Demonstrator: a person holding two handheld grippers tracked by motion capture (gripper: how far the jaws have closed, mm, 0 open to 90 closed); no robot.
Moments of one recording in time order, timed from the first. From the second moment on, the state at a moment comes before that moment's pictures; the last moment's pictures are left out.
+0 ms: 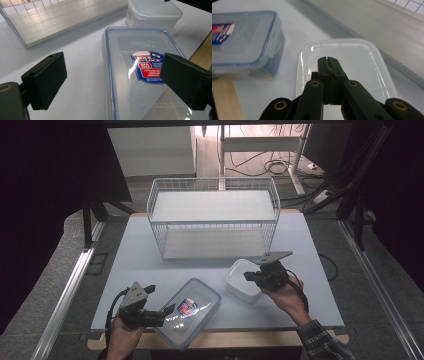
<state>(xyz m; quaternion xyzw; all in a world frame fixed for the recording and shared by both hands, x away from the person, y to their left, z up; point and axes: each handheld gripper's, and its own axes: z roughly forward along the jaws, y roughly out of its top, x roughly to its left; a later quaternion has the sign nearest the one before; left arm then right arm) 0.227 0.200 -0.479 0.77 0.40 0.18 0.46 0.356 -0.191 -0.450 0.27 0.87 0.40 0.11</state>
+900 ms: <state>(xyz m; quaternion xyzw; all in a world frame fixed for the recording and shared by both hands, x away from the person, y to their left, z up) 0.229 0.203 -0.485 0.77 0.40 0.18 0.47 0.396 -0.113 -0.473 0.23 0.91 0.32 0.12</state>
